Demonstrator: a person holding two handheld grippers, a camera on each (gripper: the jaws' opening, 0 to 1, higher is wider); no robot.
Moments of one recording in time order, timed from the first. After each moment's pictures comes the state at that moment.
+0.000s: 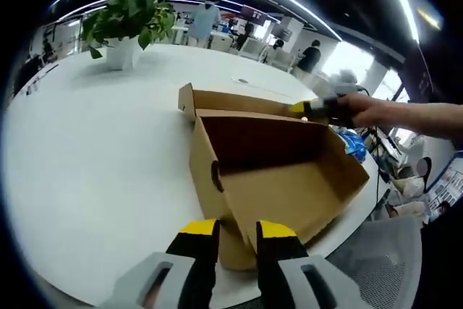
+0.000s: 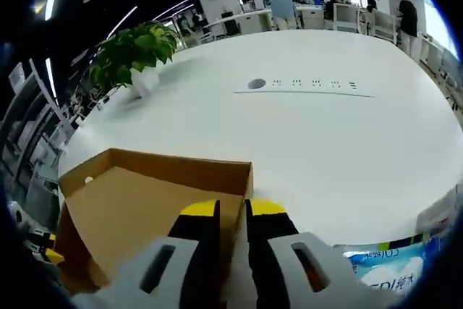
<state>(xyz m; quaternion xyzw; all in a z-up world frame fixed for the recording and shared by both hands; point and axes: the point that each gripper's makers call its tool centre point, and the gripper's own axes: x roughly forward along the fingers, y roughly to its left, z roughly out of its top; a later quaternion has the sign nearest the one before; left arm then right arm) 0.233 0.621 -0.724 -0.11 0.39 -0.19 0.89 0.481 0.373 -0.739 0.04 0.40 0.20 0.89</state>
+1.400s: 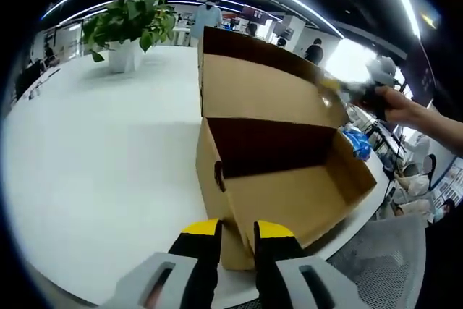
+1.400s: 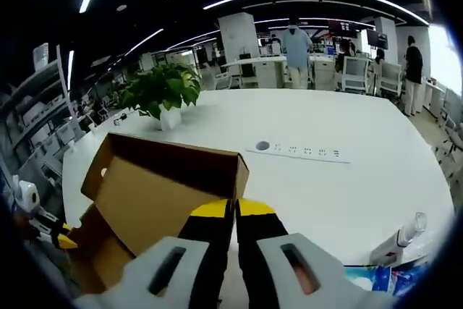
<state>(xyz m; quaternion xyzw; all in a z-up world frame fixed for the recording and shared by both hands) 0.233 0.622 -0.724 -0.09 0.39 -0.18 0.90 0.450 0.356 -0.622 0.02 0.25 0.26 0.93</state>
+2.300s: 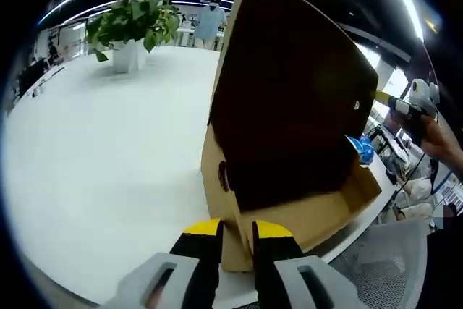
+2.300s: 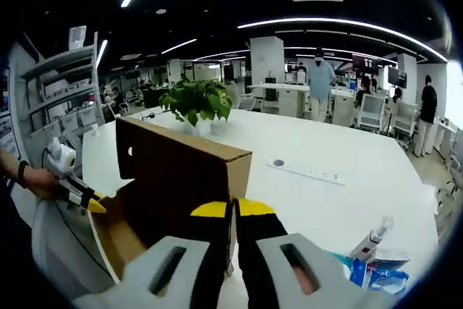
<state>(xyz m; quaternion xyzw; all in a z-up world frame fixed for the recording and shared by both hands) 0.237 0.623 -0.724 -0.10 0.39 -0.17 0.90 0.352 0.347 -0.579 -0.06 0.18 0.32 0.93</state>
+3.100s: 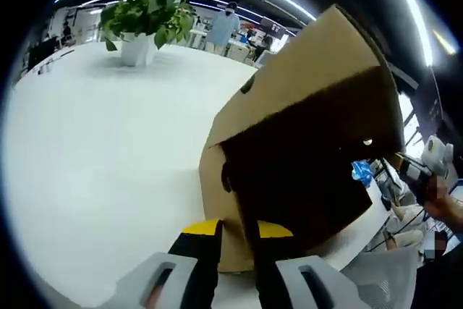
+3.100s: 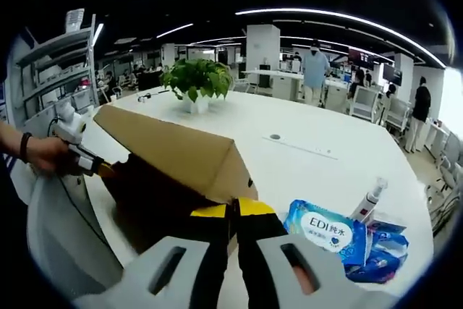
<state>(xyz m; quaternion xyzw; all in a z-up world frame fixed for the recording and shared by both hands) 0.264 0.616 -0.722 -0.17 0.37 -0.15 0.90 0.308 0.331 -0.625 -0.06 0.21 0.29 0.93</state>
